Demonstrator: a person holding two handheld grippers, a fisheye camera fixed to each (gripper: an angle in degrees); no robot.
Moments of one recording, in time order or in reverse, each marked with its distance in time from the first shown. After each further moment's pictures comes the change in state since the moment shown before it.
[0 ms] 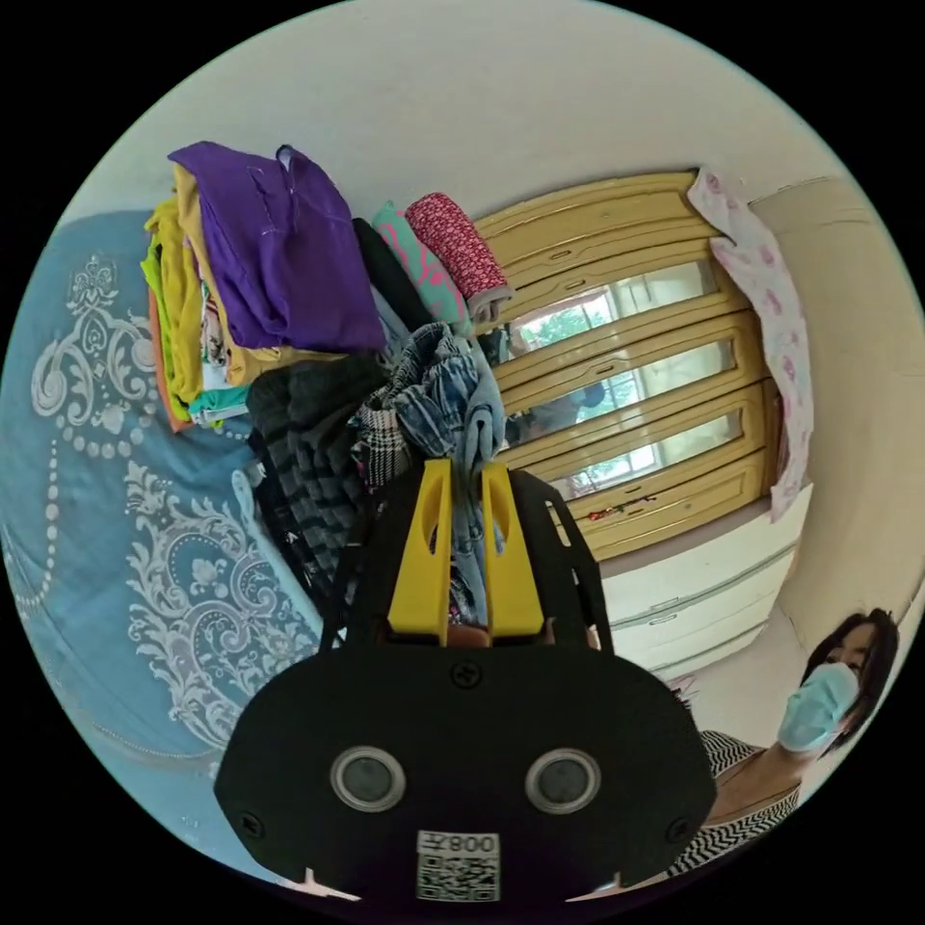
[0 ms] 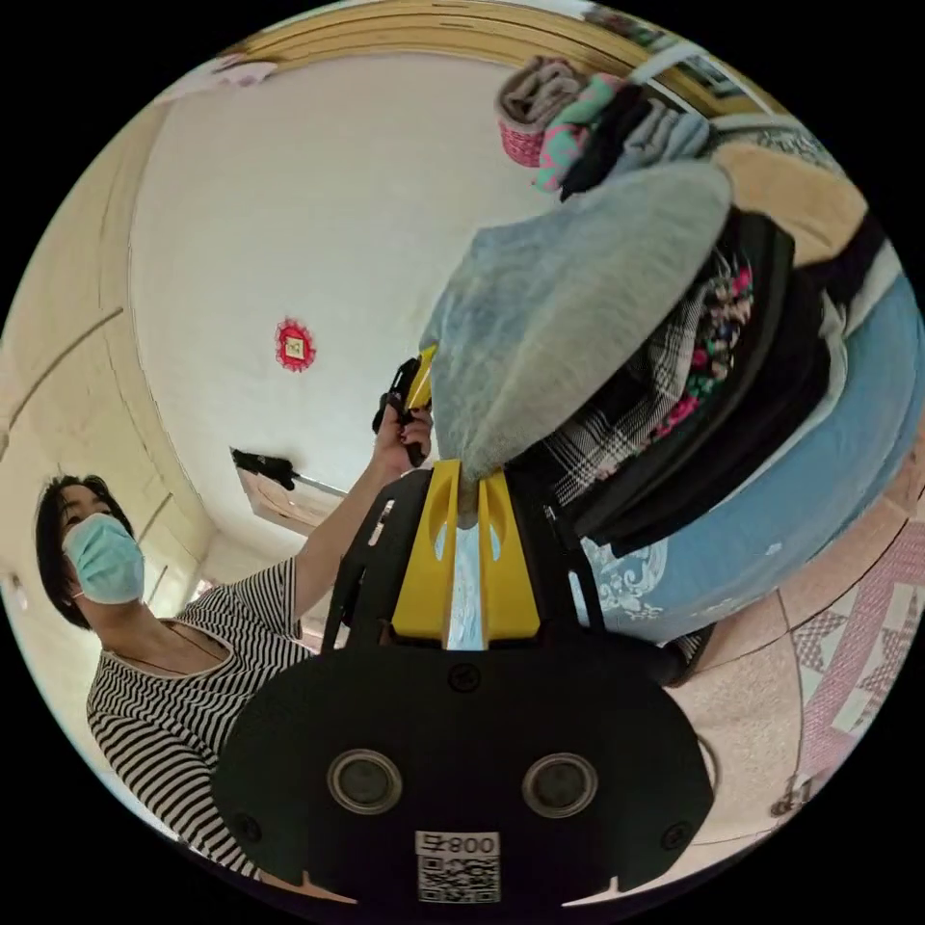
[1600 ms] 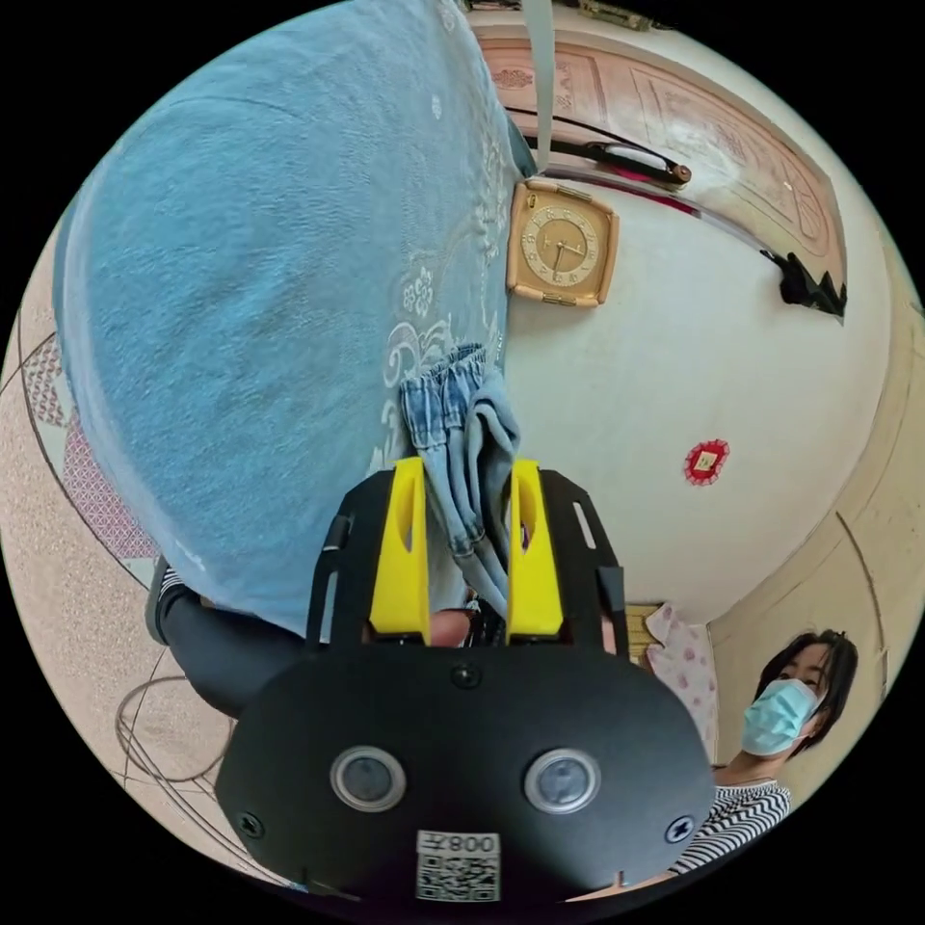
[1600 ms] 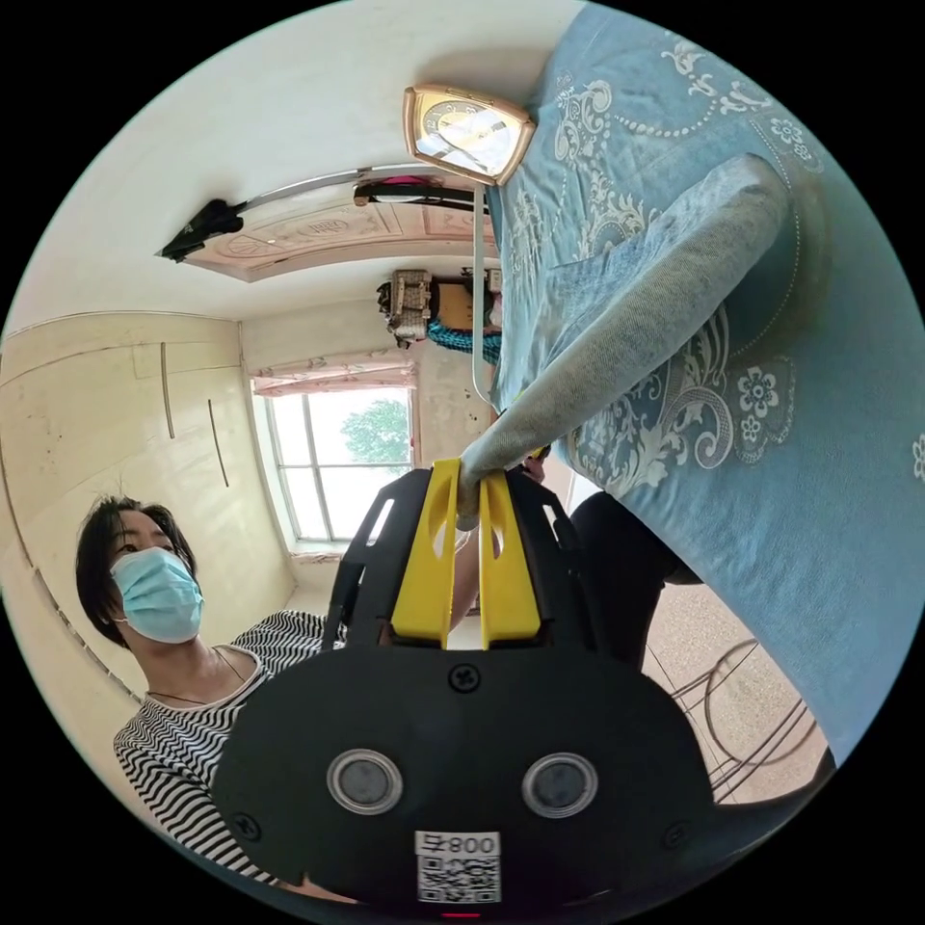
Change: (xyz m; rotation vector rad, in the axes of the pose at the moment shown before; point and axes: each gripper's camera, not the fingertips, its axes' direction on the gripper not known) left arm -0.660 0.782 -0.285 1.148 -0.011 -0.715; right arm -0.278 0.361 0.804 -1.090 -0.271 0.148
